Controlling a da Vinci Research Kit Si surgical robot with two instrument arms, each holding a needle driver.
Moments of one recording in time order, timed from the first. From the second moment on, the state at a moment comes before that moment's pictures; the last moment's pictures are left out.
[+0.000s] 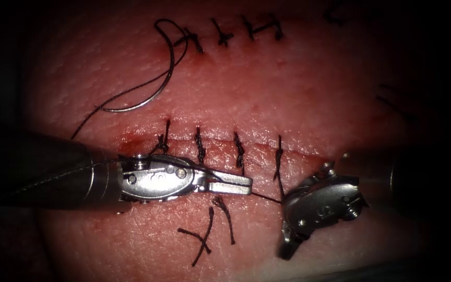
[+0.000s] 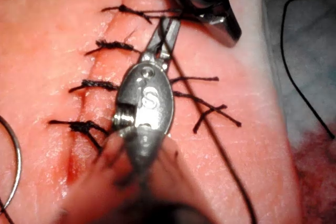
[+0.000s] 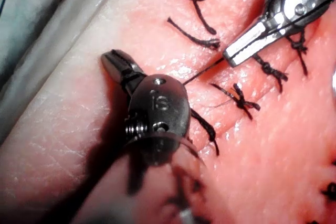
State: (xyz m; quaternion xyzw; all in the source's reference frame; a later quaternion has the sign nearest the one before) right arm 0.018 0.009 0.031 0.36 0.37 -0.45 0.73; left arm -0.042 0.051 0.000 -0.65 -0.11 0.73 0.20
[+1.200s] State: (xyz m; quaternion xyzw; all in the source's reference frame) right arm 0.016 0.022 0.032 0.34 0.53 -0.06 0.78; left arm -0.041 0.043 -0.003 -0.65 -0.12 0.73 0.18
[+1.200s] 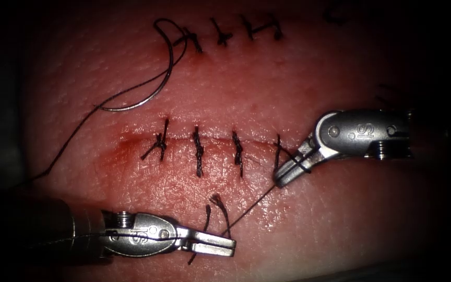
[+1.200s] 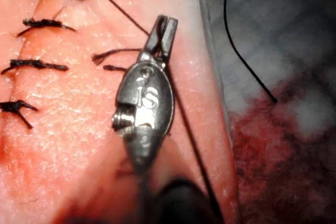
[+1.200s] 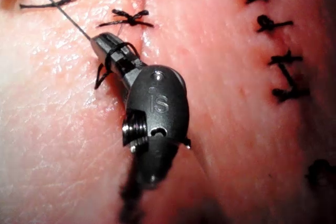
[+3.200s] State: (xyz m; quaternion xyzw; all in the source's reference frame) right arm 0.016 0.030 0.036 0.17 0.51 0.00 0.84; left arm -0.042 0.030 -0.010 -0.72 -0.24 0.63 0.14
